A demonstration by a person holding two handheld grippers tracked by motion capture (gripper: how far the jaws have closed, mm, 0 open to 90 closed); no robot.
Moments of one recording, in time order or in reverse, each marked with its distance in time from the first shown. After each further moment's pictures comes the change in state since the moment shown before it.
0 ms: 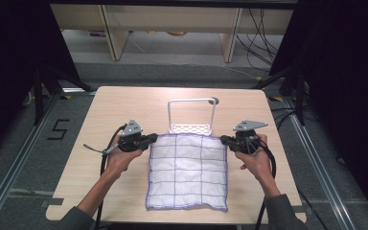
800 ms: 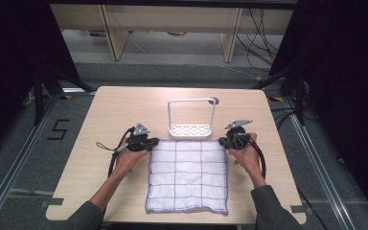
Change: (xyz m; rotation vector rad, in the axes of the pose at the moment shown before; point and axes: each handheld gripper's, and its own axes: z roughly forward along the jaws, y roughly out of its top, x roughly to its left) left arm 0.024 -0.026 0.047 0.153 0.075 -0.033; right arm -0.027 -0.014 0.061 0.173 -0.068 0.050
